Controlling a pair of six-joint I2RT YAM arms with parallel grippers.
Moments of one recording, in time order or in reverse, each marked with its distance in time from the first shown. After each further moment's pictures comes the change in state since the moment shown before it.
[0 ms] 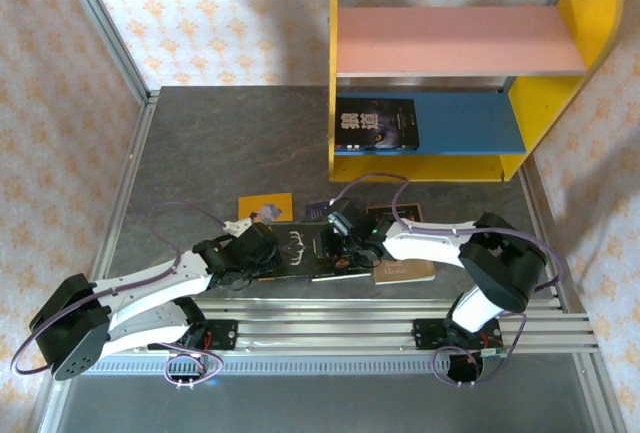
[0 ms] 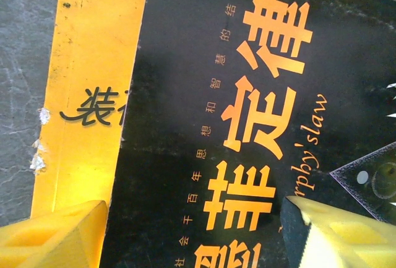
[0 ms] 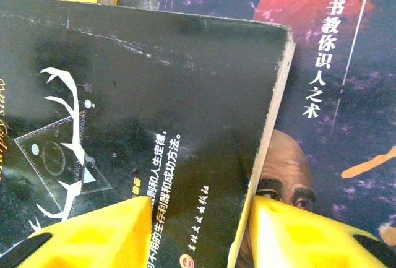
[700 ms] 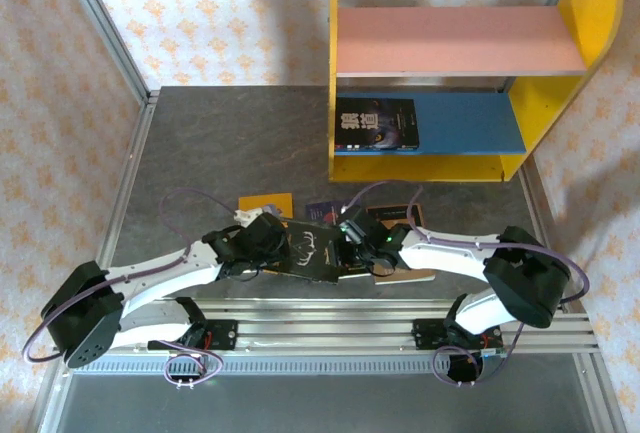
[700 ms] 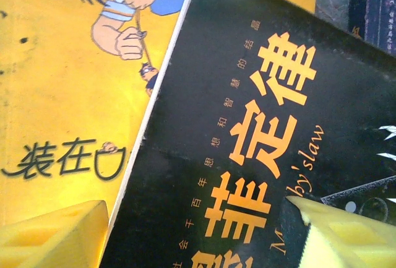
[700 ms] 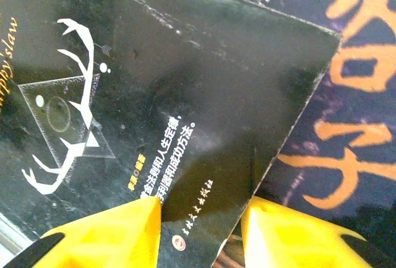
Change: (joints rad) left arm 0.008 0.111 0.092 0.054 -0.001 0.098; right arm 0.005 -0.145 -0.107 -0.070 -0.008 0.010
